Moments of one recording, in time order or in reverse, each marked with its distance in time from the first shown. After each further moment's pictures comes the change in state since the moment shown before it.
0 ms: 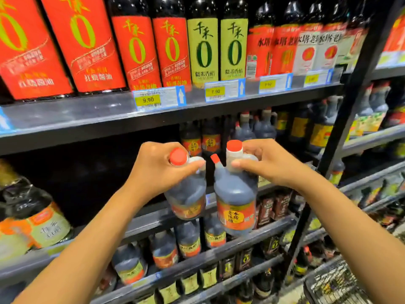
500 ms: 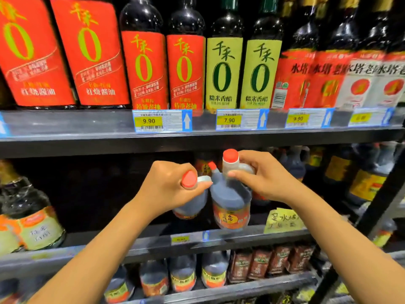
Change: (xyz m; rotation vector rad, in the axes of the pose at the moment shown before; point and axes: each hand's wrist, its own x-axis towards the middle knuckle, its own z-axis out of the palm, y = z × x) left_hand 0.031 -0.033 0.045 0.336 0.073 0.098; right_hand 0.086 0.039 -0.020 -0.043 -0.052 -0.257
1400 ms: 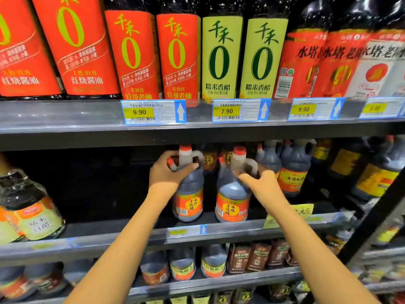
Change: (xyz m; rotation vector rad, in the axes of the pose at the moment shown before) left_hand -0.007 -0.045 0.068 -0.302 0.073 -0.895; right_hand -0.010 0.073 0.042 0.300 0.320 0.486
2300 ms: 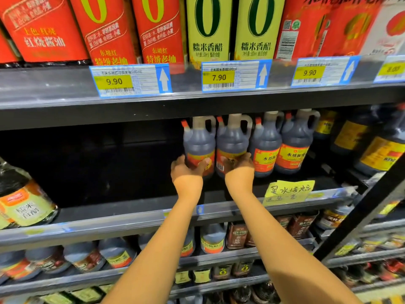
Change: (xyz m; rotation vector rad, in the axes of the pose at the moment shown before) left_hand -0.029 -0.037 0.093 -0.029 0.102 -0.269; right_hand 0.018 0.076 0.073 -0.182 0.344 0.241
